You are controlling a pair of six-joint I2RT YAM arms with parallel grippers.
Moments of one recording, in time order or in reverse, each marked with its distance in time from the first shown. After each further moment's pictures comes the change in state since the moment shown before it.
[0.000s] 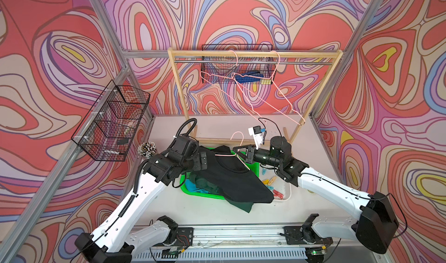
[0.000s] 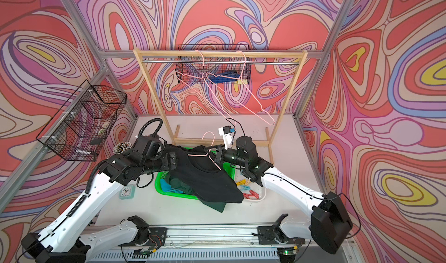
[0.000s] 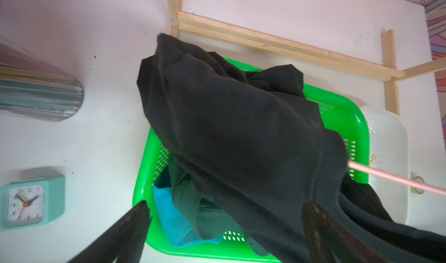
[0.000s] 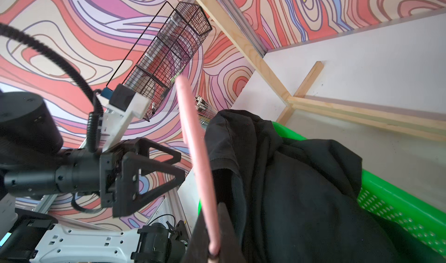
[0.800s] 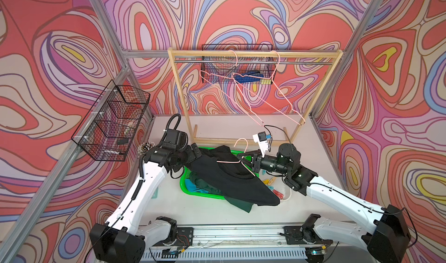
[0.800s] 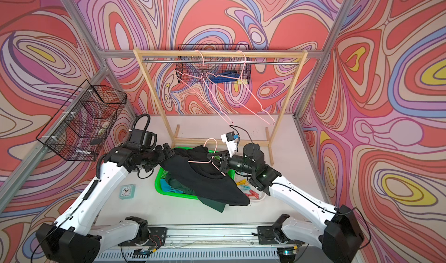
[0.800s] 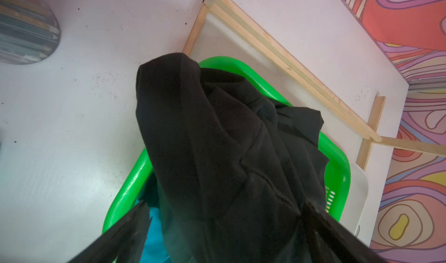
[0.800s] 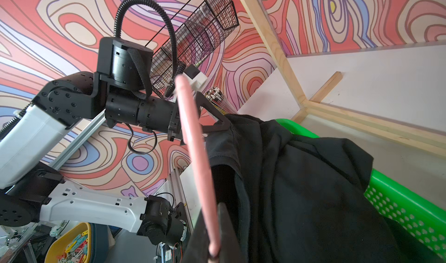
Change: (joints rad) left arm 0.258 0.100 -0.061 0.134 0.244 -0.178; right arm 0.010 -0.133 -0.097 0.018 -0.056 -0.099
